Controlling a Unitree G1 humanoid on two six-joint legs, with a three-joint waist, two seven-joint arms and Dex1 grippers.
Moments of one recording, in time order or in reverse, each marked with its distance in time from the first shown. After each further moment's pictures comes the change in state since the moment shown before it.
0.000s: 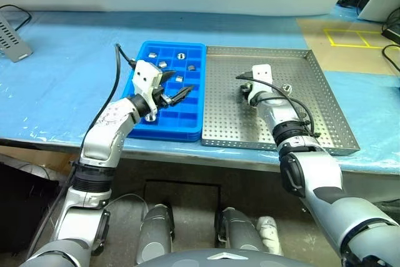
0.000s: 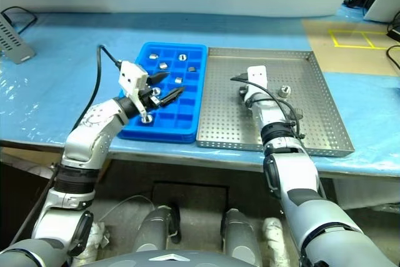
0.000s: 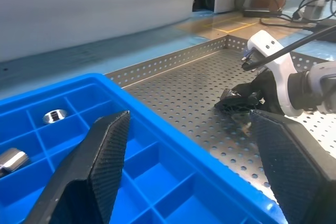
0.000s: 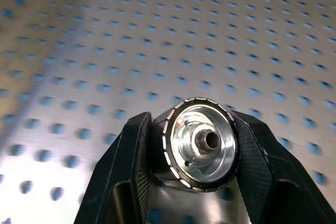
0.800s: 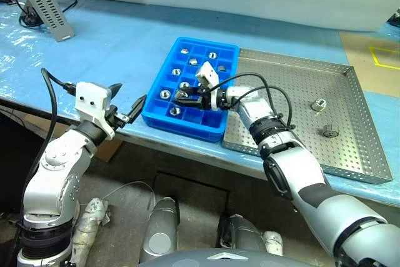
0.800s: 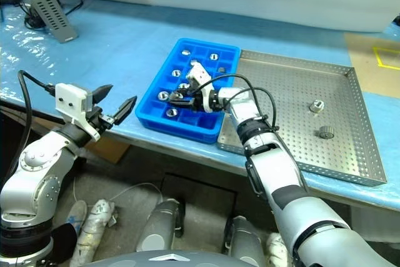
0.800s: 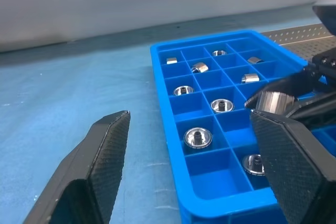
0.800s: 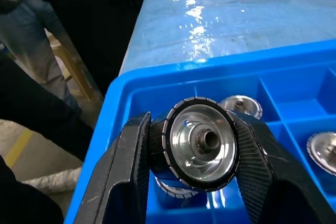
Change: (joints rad) left arm 0.369 0.094 0.243 -0.449 -0.052 0.159 0.203; right arm -0.046 0.063 0.261 -0.102 0.035 -0.091 0.922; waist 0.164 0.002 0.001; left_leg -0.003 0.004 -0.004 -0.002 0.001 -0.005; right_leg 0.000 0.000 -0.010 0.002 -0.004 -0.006
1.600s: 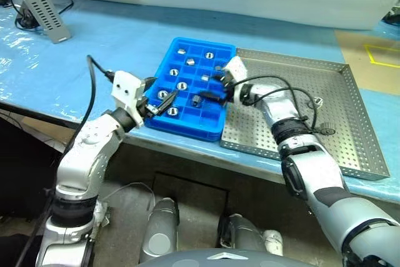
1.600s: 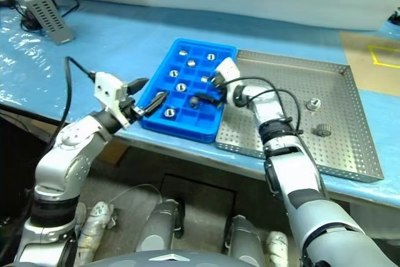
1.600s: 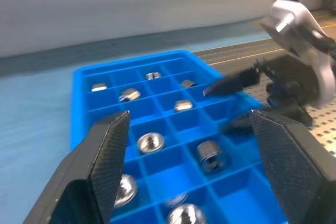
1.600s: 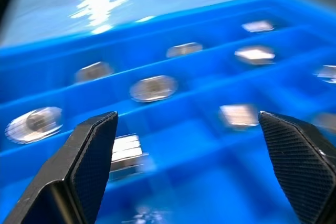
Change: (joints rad) left arm -0.252 -0.078 -0.223 0.233 0.008 -0.053 -0.095; right arm 0.069 -0.152 -0.161 -0.095 -0.022 0.000 -0.332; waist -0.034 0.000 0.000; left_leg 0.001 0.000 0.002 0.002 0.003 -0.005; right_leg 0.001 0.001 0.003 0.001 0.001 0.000
